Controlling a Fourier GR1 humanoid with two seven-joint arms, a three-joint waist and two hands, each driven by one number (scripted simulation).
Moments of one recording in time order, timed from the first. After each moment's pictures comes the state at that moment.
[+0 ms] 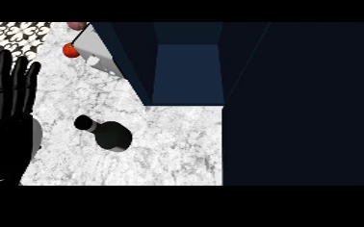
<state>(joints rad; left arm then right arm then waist) -0.03 0.11 0.04 -2.10 -0.01 0.02 -0.03 -0.02 -0.11 0.01 -2.10 0.00 0.01 0.01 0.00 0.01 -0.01</state>
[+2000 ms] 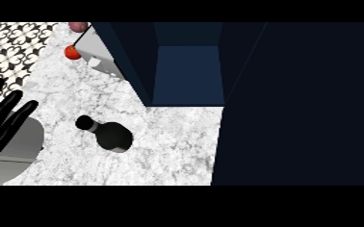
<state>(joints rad) 0.09 0.35 0.19 -2.29 0.85 -0.19 0.43 -0.34 -0.21 0.07 -2.48 -0.12 -0.09 0.81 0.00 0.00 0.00</state>
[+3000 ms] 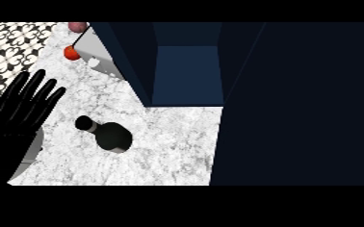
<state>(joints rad) 0.05 0.24 0.15 -2.05 0.58 -0.26 0.29 -0.50 -0.24 0.04 -2.49 -0.11 -0.13 0.98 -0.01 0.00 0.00</state>
